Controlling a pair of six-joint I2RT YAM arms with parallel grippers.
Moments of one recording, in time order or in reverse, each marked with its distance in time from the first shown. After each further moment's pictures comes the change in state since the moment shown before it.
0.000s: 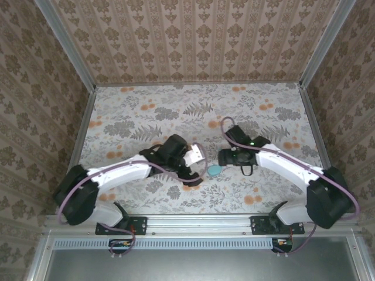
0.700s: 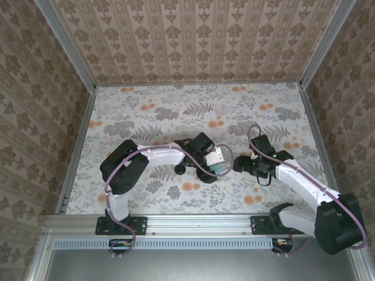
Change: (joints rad) left arm -0.053 0.463 0.316 -0.057 0.005 0.078; right arm -0.229 -0.205 -0.244 0.075 -0.196 0.000
